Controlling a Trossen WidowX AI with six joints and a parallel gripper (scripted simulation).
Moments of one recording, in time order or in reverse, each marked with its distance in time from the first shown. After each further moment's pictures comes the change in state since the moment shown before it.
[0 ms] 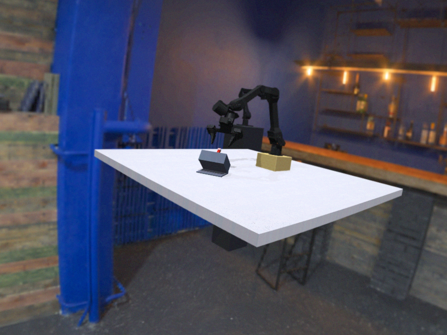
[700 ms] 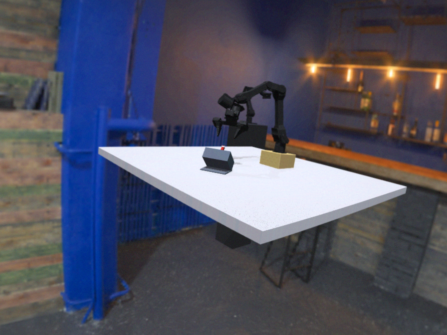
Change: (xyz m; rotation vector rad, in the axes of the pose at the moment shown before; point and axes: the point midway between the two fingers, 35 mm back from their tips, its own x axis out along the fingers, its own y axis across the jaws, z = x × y) arm -0.035 -0.001 -0.004 0.003 0.004 -0.001
